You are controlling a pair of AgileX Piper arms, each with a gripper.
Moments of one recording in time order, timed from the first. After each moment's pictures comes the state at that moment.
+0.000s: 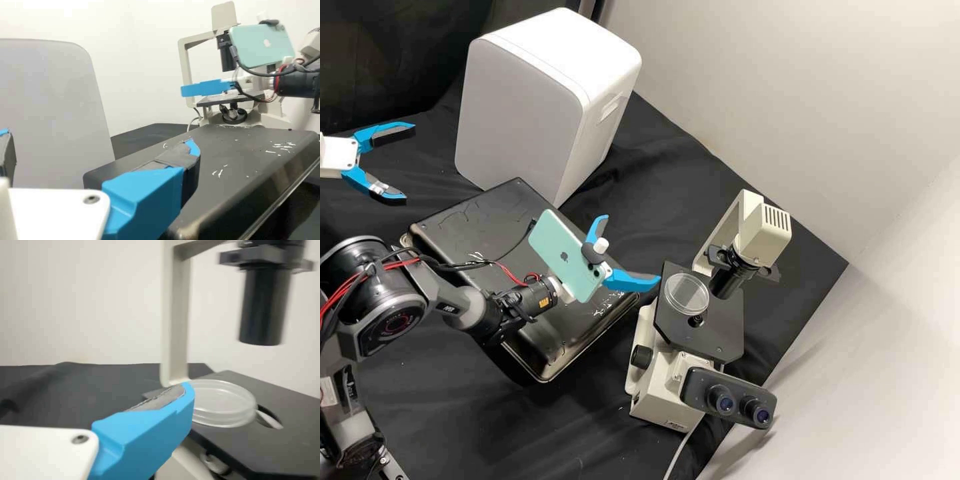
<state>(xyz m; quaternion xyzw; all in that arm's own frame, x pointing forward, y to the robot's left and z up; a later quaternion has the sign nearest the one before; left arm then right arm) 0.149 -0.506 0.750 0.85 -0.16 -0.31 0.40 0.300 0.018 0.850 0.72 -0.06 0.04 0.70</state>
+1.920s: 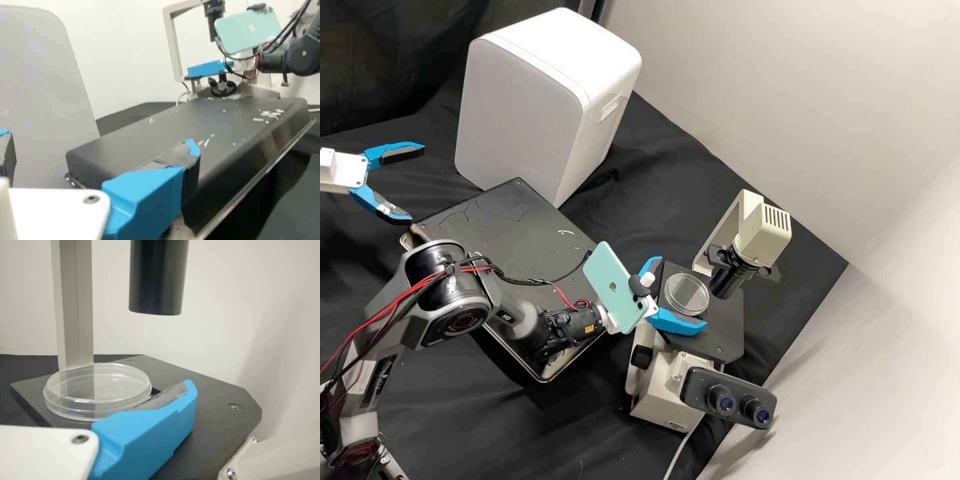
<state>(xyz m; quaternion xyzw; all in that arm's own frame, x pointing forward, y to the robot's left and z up) 0.154 -0.503 0.728 0.86 -0.12 -0.33 0.38 0.351 -0.054 0.877 0.69 -0.16 0.01 0.71</state>
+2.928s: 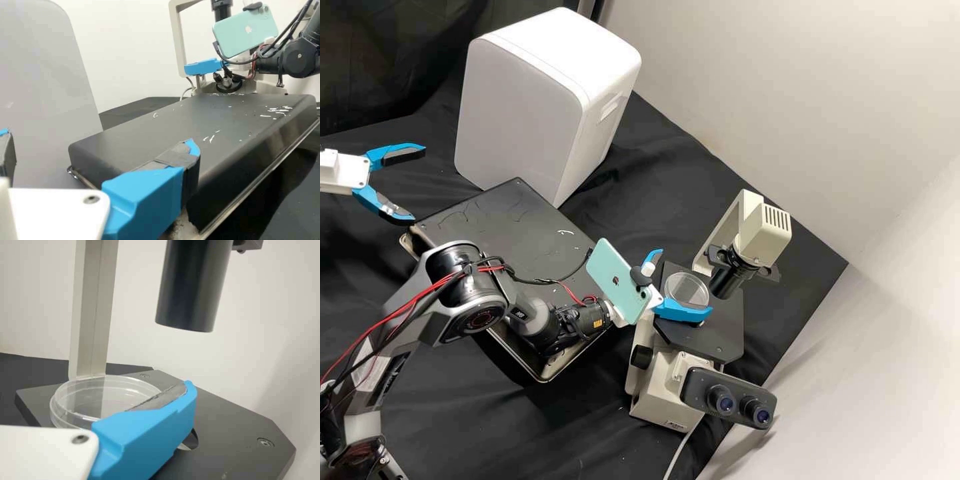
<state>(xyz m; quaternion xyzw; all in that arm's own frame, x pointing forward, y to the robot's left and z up) 0.158 -0.502 0.725 0.86 -0.11 -0.33 0.38 0.374 -0.061 0.873 0.66 -0.15 0.01 0.73</state>
